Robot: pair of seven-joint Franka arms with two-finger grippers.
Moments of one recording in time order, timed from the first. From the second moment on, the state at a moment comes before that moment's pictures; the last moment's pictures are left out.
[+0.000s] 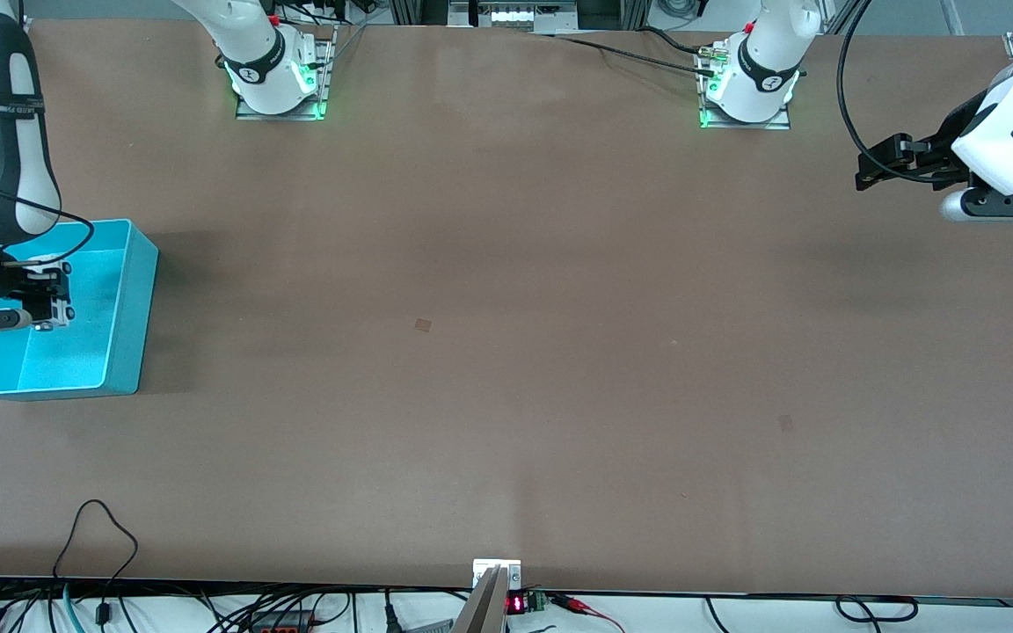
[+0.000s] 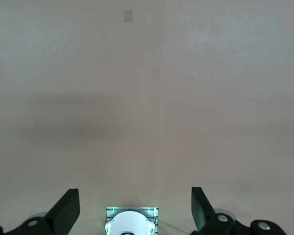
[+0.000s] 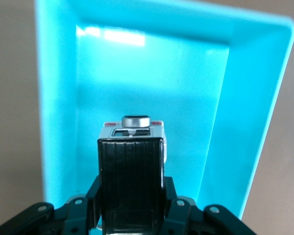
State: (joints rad) left arm 0.01 0.01 -0.09 -1.54 -0.04 1.37 -0.11; right arm 0.11 0.34 -0.51 -1.97 -0.07 2.24 -0.49
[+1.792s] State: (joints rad) left arm 0.01 0.01 -0.09 -1.54 -0.04 1.37 -0.11; right arm 0.03 0.44 -0.49 -2.08 0.13 2.43 -0.72
